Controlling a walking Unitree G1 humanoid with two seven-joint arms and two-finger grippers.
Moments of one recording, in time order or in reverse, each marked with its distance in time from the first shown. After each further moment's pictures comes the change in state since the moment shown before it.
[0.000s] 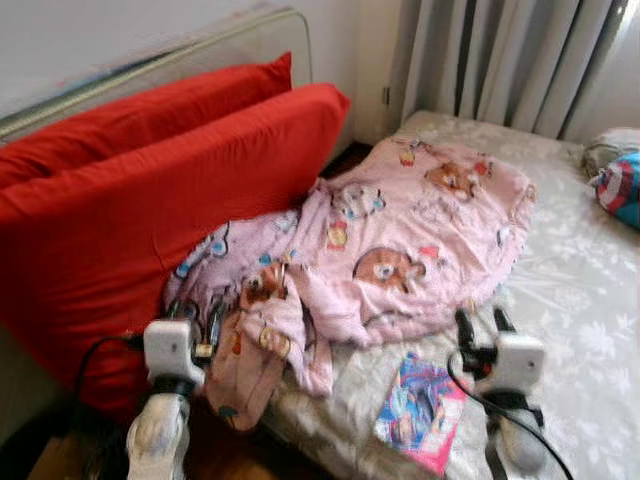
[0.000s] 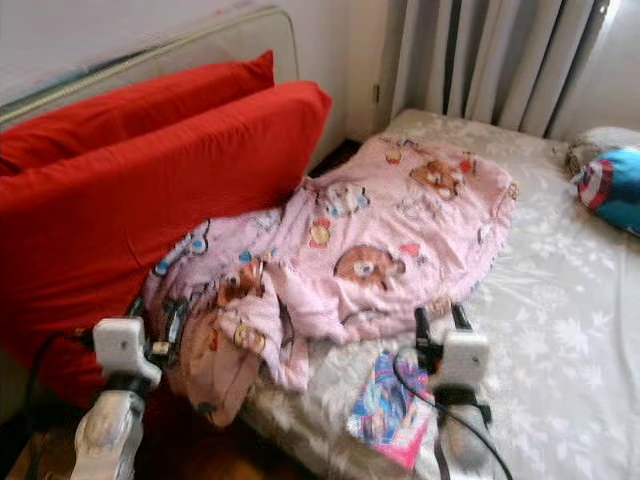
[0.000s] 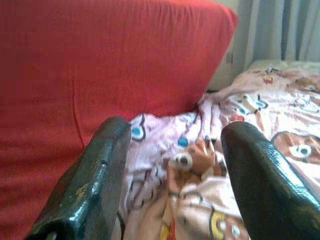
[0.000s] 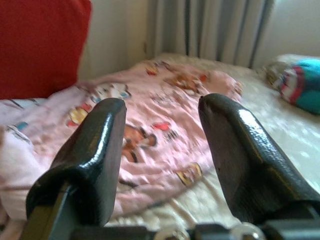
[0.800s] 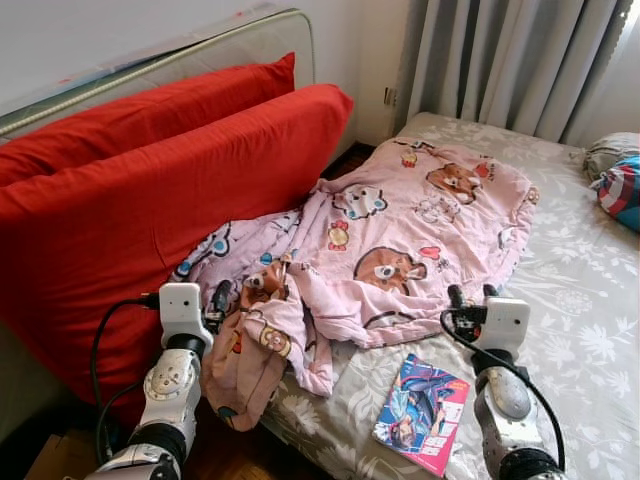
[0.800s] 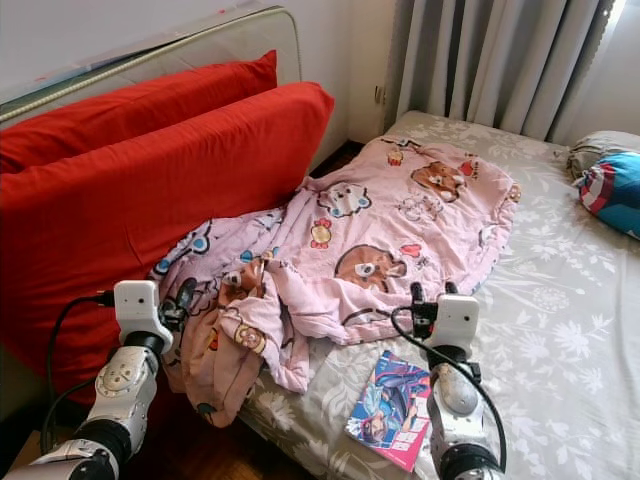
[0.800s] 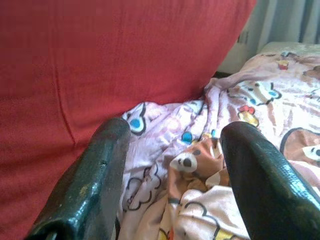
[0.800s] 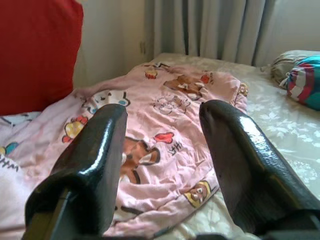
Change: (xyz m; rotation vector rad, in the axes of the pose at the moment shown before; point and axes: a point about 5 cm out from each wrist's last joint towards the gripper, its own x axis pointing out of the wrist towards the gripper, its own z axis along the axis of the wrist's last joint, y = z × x) left arm 0.069 -0.006 0.003 -0.040 0.101 0.028; right arm 0.065 0.009 0.013 0.033 0.023 -0.012
